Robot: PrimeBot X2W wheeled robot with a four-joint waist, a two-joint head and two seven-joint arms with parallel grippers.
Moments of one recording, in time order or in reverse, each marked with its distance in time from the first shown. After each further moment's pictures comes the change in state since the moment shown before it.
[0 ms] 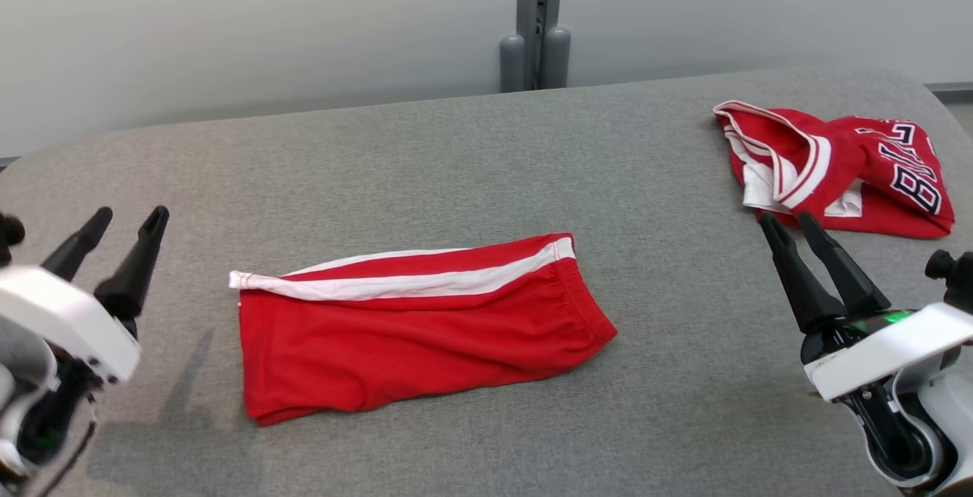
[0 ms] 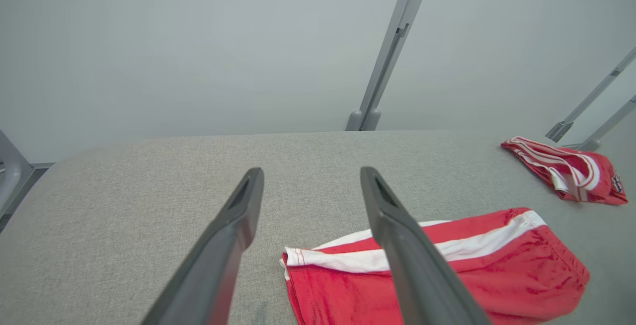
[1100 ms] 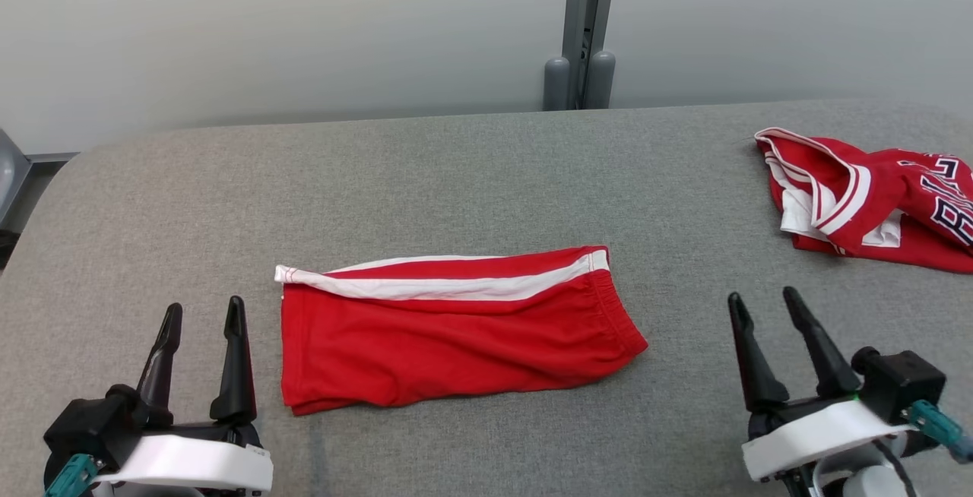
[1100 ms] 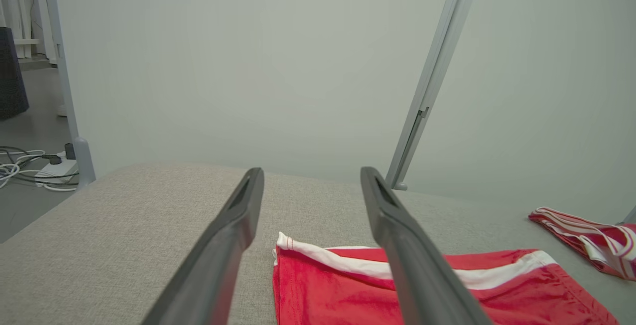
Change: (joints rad) left arm 0.546 -0.629 0.652 -0.131 0.769 0.007 -0.169; right arm 0.248 0.391 -0.409 0.011 -0.780 0.000 0.000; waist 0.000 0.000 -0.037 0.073
